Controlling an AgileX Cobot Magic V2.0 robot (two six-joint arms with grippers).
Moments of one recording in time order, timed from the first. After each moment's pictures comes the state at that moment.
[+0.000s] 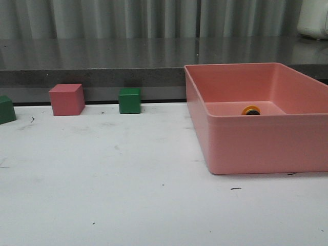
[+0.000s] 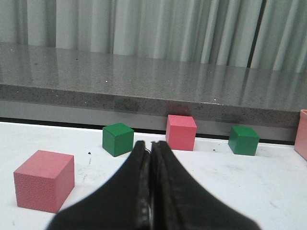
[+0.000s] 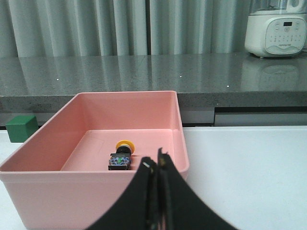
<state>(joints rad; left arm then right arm) 0.01 0.00 0.01 -0.03 0.03 -0.06 0.04 -0.01 0.03 0.10 0.00 -0.02</state>
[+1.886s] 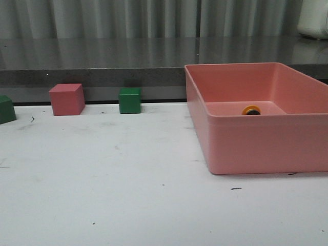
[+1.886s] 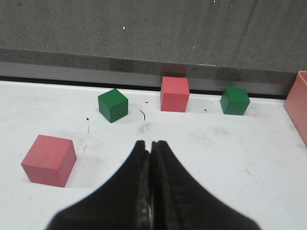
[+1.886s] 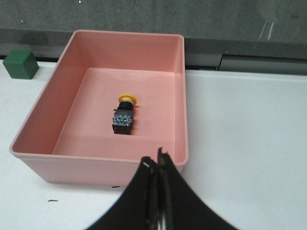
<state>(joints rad) 0.01 0.58 -0.74 -0.03 0.63 -0.06 0.04 0.57 -0.65 0.05 0.58 -0.02</state>
